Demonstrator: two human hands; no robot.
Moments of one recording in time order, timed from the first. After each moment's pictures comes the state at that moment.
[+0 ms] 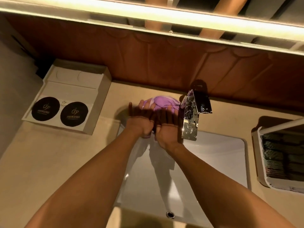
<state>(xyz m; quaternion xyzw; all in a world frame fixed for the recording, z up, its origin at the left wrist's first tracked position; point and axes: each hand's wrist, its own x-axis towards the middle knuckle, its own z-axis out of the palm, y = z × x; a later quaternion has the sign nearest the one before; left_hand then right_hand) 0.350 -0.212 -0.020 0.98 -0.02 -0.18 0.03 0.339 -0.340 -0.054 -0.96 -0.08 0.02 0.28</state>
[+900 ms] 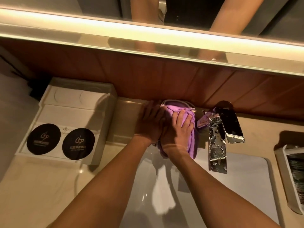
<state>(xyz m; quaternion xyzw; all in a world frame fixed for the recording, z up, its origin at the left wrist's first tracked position) 0.415 -0.166 -0.059 0.99 -0.09 0.00 0.09 0.413 -0.289 -0.068 -0.99 0.04 0.04 0.14</state>
